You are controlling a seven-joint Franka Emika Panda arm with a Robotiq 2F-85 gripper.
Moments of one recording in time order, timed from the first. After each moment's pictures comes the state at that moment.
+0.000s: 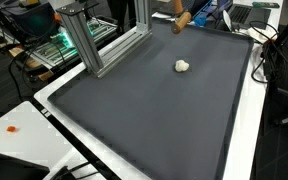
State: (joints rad) arm 0.08 -0.27 0.20 -2.36 0.02 2.41 0.25
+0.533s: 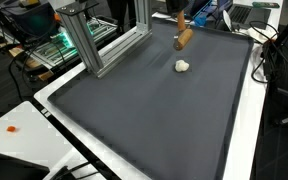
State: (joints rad) arm 0.06 -0.10 0.17 -2.27 -0.07 2.44 0.25
